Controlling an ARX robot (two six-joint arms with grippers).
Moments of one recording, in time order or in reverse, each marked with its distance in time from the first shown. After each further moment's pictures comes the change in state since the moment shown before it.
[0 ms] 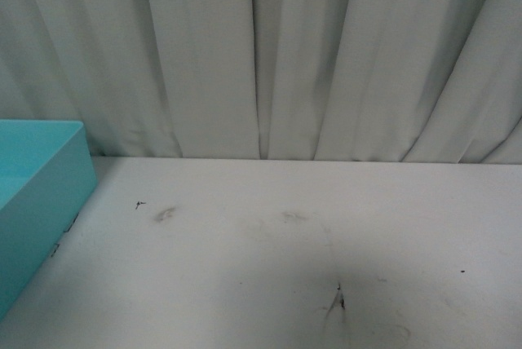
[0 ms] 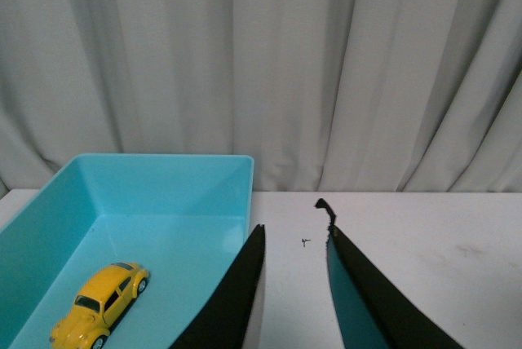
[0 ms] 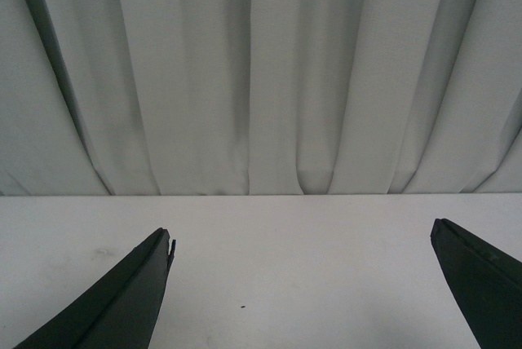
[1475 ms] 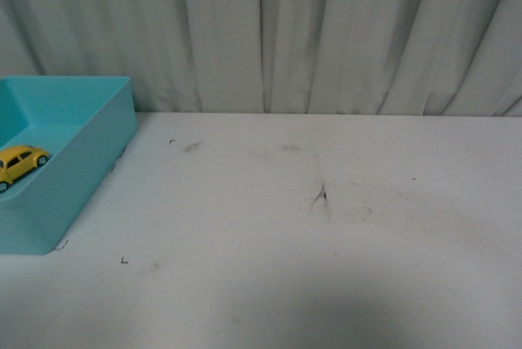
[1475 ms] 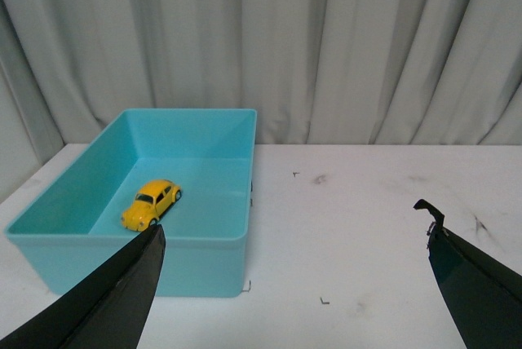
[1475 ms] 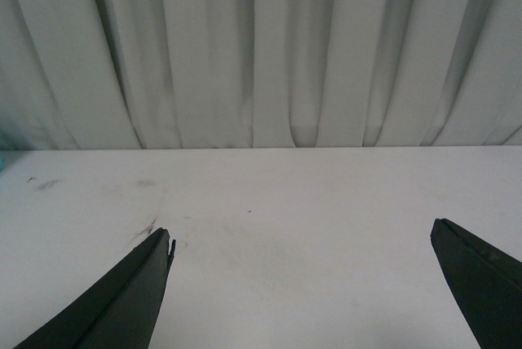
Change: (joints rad) left arm 0.000 0.000 0.000 0.000 0.000 0.000; right arm 0.000 0.000 0.000 -0.001 0.000 0.000
